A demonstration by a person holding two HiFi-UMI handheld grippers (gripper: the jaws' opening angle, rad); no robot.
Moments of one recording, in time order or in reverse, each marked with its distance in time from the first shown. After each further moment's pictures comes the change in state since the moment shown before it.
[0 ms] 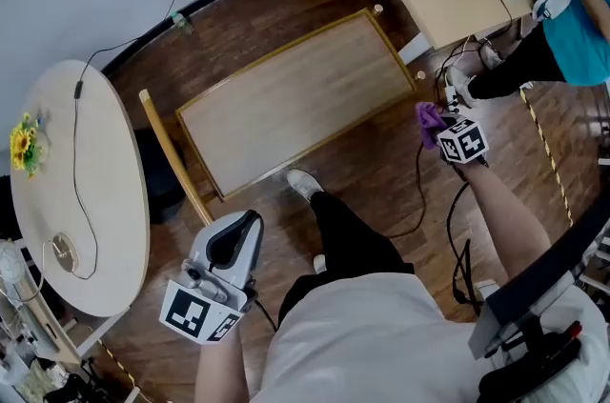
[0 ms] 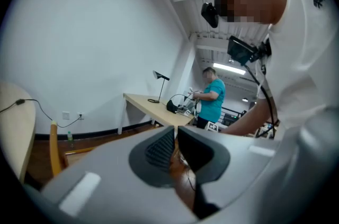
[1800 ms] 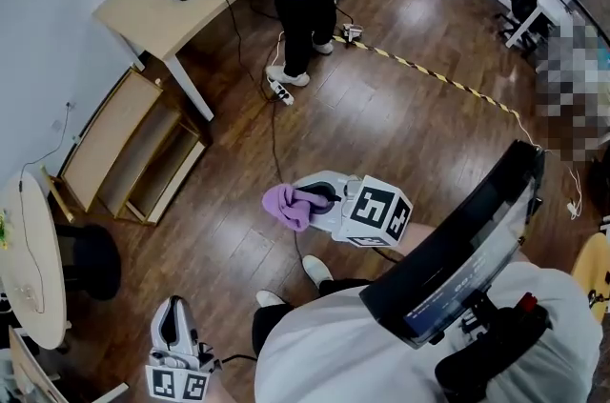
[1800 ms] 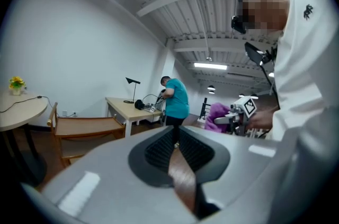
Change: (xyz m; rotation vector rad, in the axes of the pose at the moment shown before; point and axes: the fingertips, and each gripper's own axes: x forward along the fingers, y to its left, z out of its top) left arm -0.147 -0.528 -0.159 0.124 -0.062 0.028; right arm -0.510 0.209 -0.357 -0.116 -0.780 0.280
